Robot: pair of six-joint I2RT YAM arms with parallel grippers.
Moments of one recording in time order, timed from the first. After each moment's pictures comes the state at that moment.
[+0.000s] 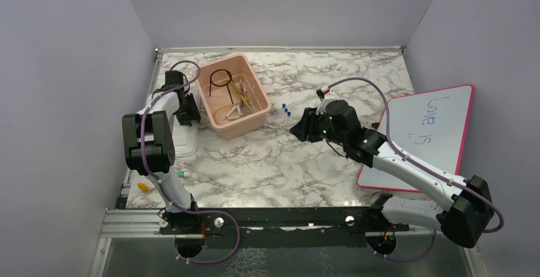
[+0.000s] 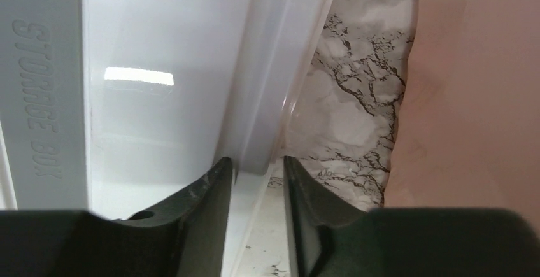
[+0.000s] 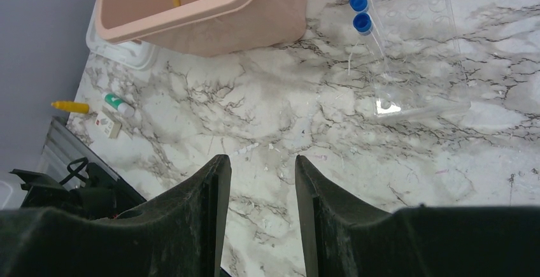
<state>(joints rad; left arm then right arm) 0.14 1.80 1.18 -0.54 0.08 -0.26 0.75 1.13 0.83 -0.17 0.00 0.55</state>
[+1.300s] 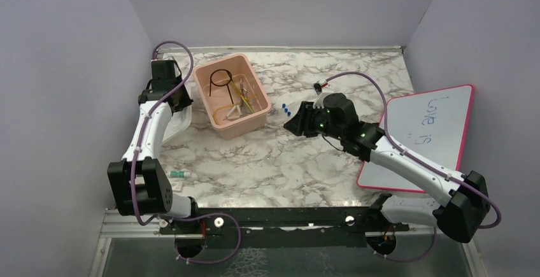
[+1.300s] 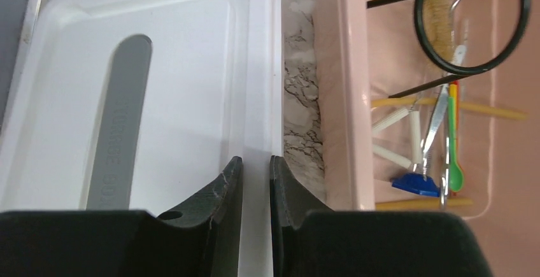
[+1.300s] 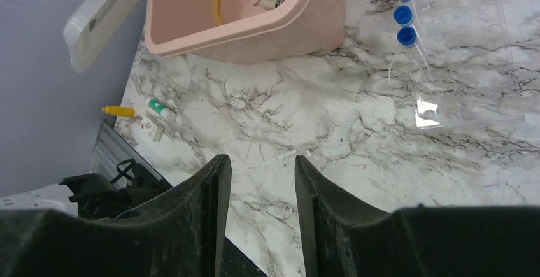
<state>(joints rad) 0.09 1.44 1.19 -0.58 -0.03 -0.25 0.75 1.18 0.91 -0.18 -0.08 0.63</state>
